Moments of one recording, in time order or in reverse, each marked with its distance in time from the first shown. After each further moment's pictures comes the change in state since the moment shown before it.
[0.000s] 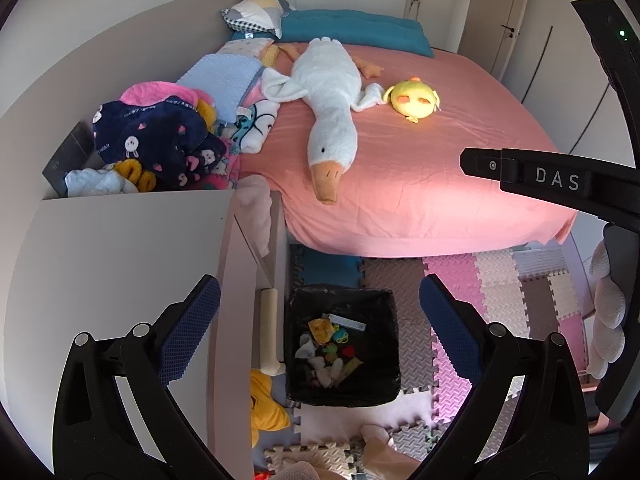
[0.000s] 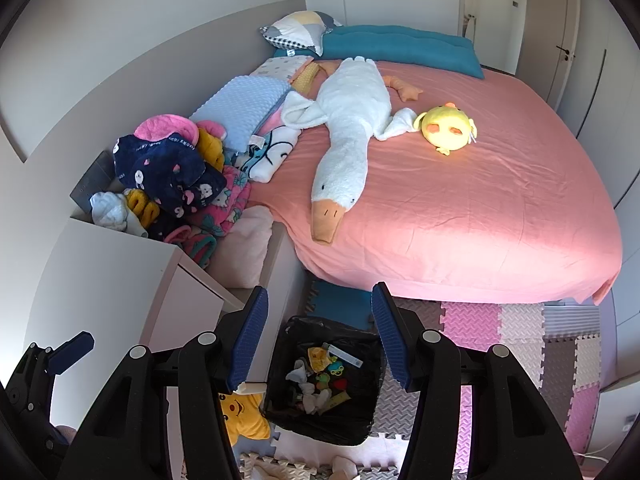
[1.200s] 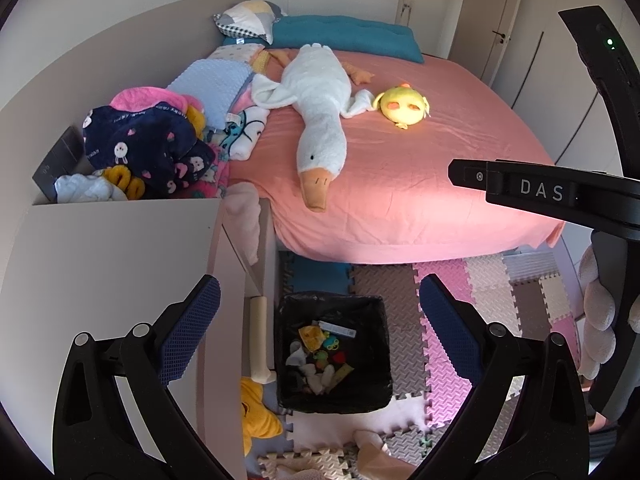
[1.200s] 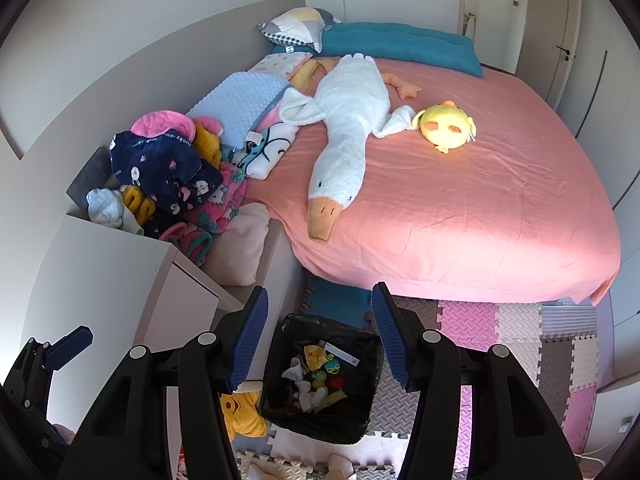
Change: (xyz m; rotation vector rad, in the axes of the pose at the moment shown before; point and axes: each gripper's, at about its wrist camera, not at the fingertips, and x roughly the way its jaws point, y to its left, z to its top) left arm 0.002 -0.004 0.005 0.002 -0.025 -0.039; right arm 0.004 -0.010 -0.002 -0.003 0.003 -0.009
